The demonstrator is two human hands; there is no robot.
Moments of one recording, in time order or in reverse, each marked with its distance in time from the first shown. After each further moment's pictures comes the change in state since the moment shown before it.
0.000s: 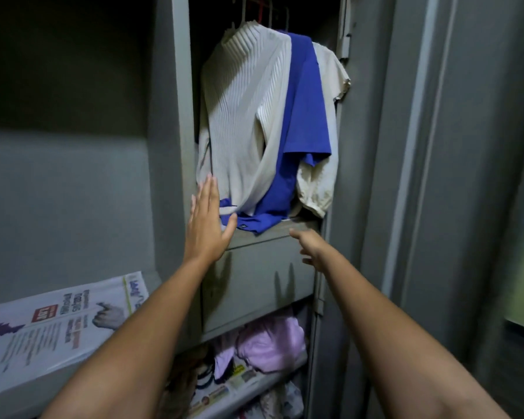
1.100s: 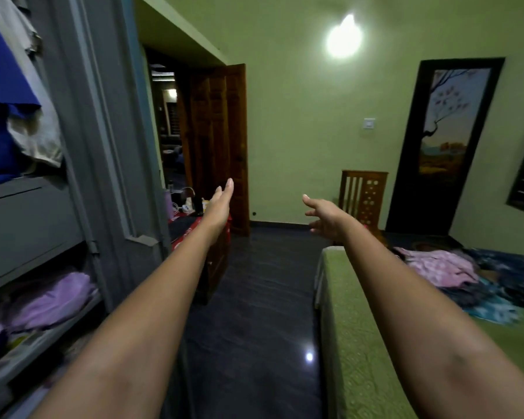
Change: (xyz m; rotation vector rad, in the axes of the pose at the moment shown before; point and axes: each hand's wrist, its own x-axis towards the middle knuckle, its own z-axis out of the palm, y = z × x) left_hand -0.219 0.501 -0.029 -1.214 -0.932 -0.343; right_hand -0.500 0.135 -0.392 0.017 0.687 0.203
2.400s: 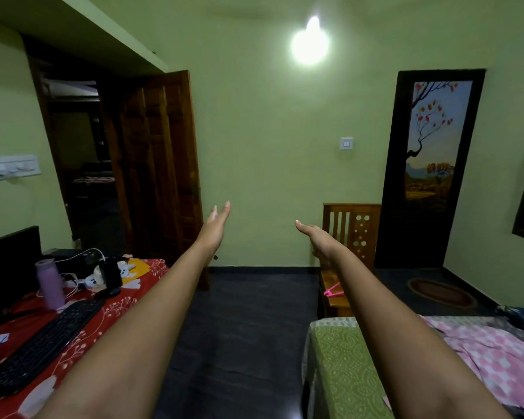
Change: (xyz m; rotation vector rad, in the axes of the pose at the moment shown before) left_hand 0.624 -0.126 0.244 -0.012 -0.167 0.011; right_hand 0.622 0.008 -0.155 0.008 0.114 -0.039
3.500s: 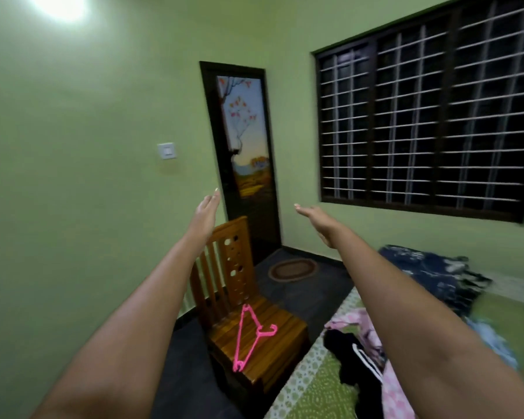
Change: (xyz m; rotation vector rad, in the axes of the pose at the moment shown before) left_hand 0.578 -0.026 0.355 -0.114 -0.744 0.199; right_hand 0.418 0.020 -0.255 0.084 0.861 0.135
